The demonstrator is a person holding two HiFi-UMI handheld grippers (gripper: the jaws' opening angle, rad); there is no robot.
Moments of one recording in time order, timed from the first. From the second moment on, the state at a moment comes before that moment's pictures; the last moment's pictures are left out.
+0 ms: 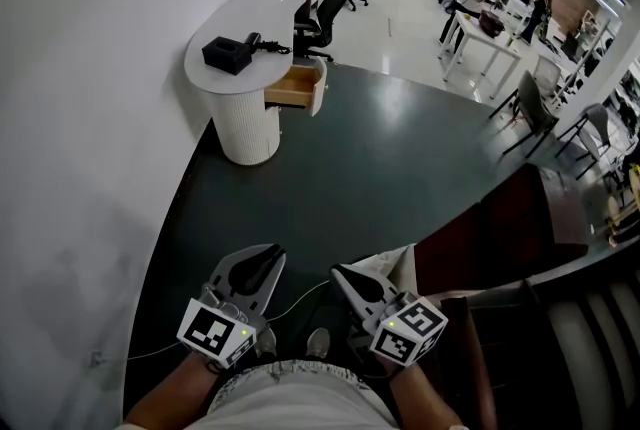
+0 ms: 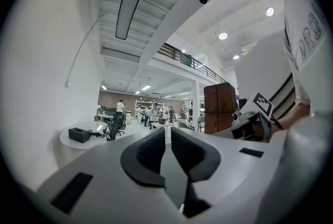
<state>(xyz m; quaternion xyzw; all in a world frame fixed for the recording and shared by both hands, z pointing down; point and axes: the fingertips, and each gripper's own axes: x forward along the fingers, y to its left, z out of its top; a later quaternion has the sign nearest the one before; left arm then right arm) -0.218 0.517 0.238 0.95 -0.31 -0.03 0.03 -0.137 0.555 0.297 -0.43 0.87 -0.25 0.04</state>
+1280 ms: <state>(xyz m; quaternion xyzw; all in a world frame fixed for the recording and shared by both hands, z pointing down) -0.203 0.522 0.239 0.95 -0.32 -0.03 0.03 -0.121 0.552 0.296 -0.43 0.87 -0.25 0.06</state>
